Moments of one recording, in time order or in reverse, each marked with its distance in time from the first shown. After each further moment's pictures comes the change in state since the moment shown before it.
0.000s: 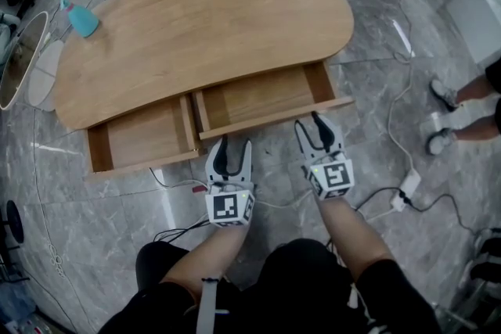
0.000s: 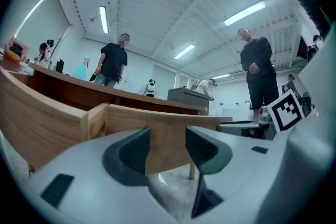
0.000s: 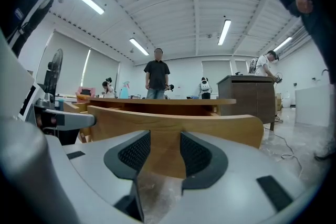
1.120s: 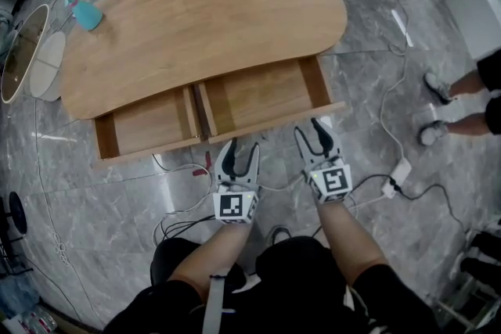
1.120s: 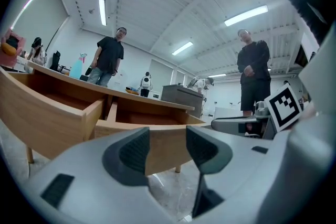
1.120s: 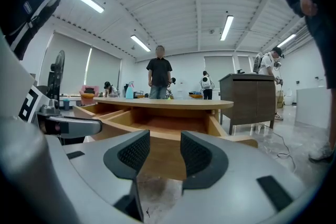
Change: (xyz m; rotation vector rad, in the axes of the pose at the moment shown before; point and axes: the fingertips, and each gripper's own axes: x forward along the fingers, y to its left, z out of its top) left arm -0.034 -0.040 0.006 -0.051 0.037 -0.054; right arm -0.050 0.014 0.016 -0.005 0.046 0.027
